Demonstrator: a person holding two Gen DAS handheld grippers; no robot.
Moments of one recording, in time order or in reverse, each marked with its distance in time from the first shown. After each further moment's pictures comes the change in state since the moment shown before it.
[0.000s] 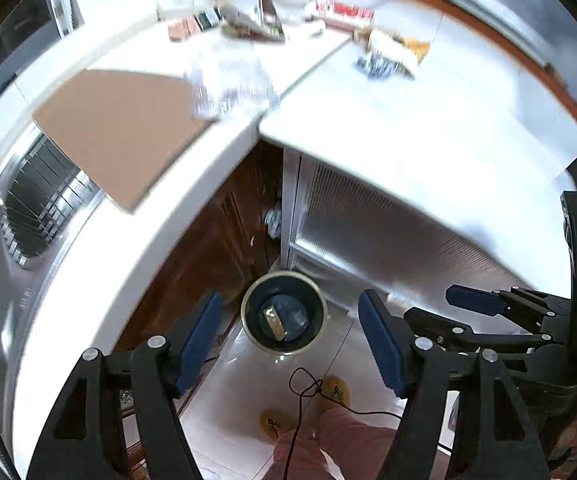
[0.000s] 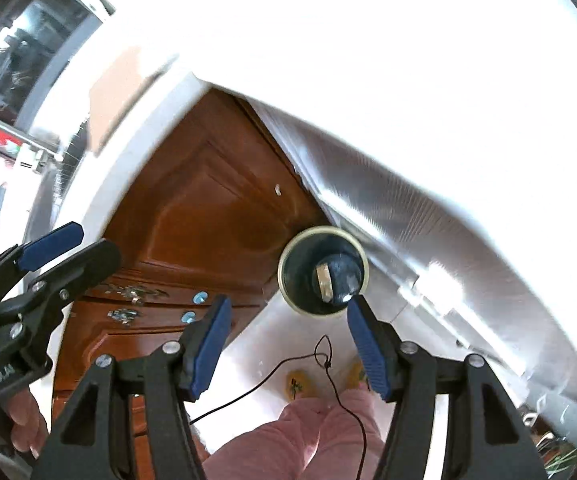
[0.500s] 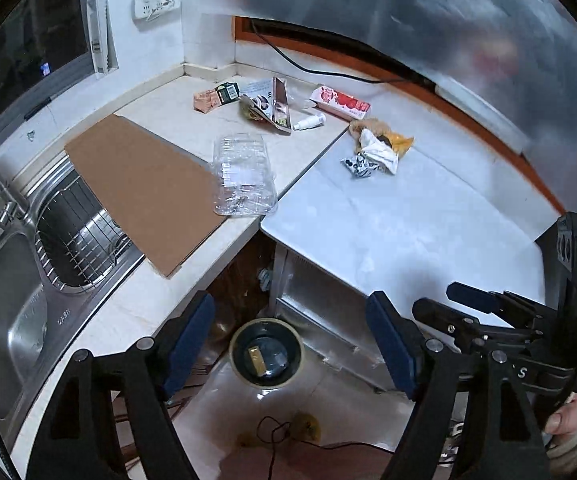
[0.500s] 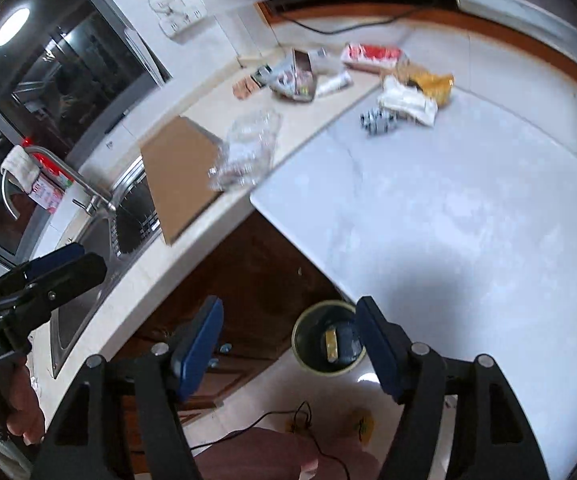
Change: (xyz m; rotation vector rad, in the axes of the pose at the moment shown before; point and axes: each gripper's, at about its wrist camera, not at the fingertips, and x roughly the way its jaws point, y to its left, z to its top) left arm -0.110 -0.004 0.048 -0.105 -0.151 -0.033; right arm -0.109 0.003 0.045 -0.098 -0.198 0.081
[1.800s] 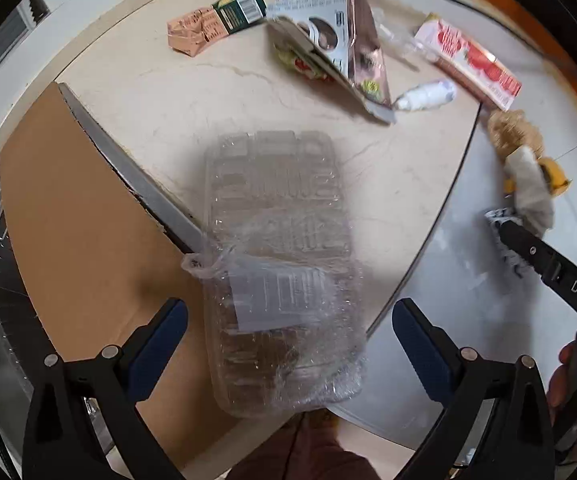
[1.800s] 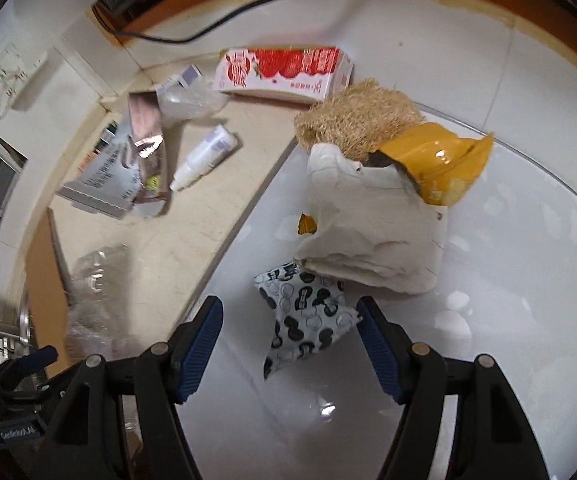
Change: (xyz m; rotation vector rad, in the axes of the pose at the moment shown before) left arm 0.287 0.063 0.171 -0.042 0.360 0.135; right arm 0.188 -0.099 0.198 0.237 0.076 -0.260
